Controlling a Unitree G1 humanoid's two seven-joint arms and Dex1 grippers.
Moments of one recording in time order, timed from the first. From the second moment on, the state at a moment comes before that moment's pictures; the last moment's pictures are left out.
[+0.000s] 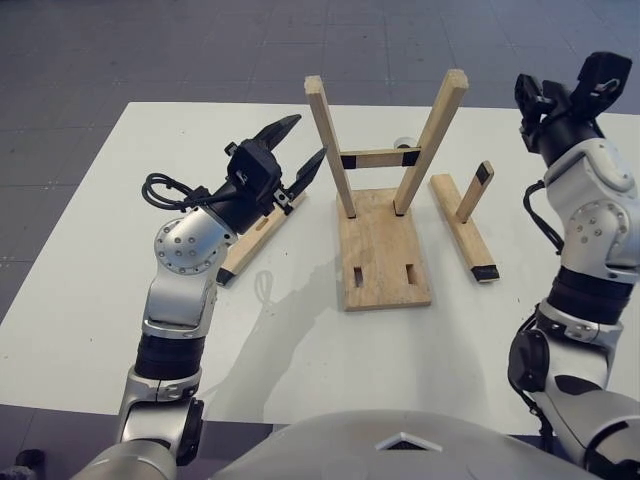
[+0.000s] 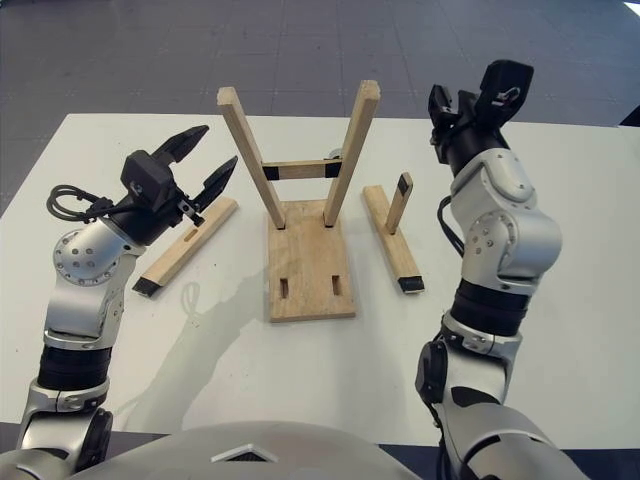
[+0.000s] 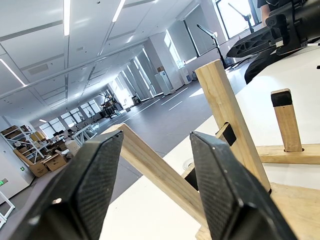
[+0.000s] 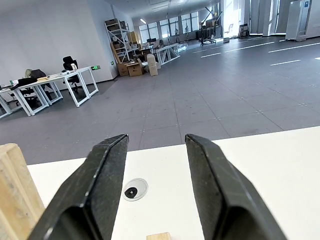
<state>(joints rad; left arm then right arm) -0.19 0.42 -0.04 -0.28 -0.13 0.01 -0.54 -0.55 -0.21 -0.29 -0.18 0.39 0.76 -0.04</state>
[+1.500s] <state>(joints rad) -0.19 0.42 -0.05 -0.28 -0.11 0.02 -0.53 -0.51 -0.05 -0.23 0.08 0.20 0.51 -0.18</state>
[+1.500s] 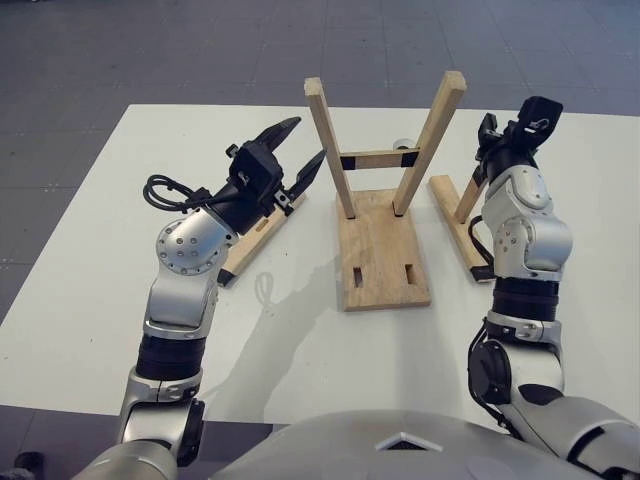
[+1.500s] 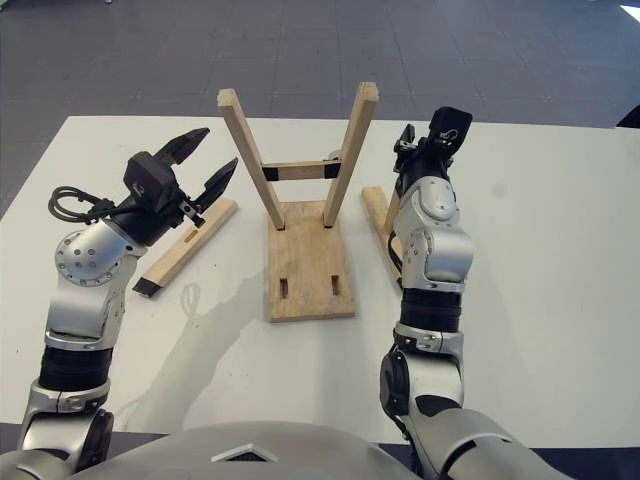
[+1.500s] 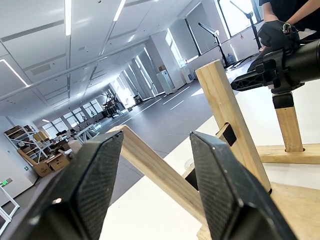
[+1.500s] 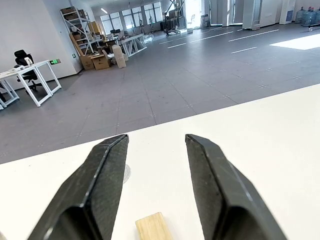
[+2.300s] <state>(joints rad) -0.16 0.41 -0.04 -0.28 -0.11 0.02 -0.52 -0.30 -0.24 -0.43 -0.74 0.44 1.06 -0.06</state>
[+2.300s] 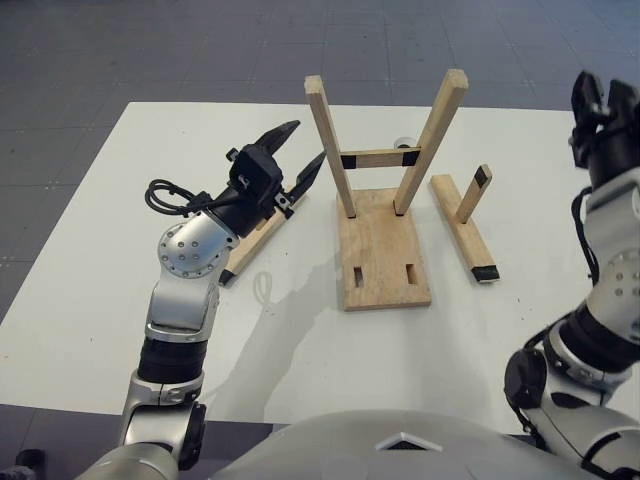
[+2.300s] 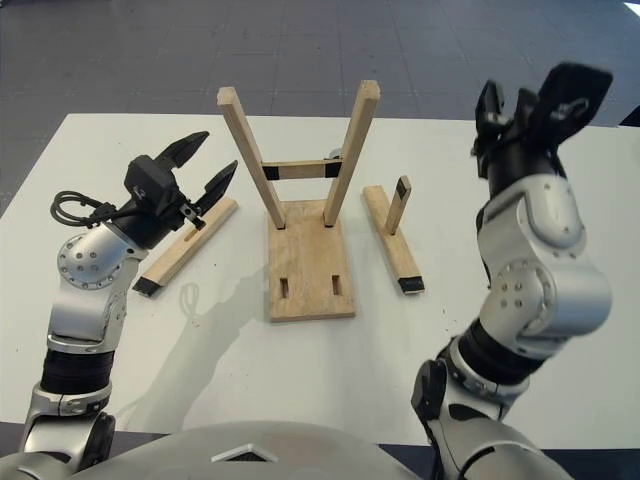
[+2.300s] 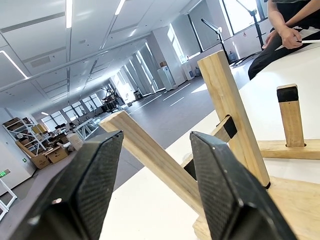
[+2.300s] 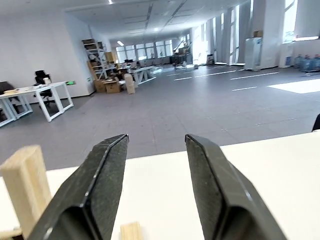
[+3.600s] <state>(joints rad) -0.16 0.41 -0.04 -0.28 -0.11 0.03 -0.53 0.08 -0.53 -0.11 -0.26 0.24 0.65 0.51</state>
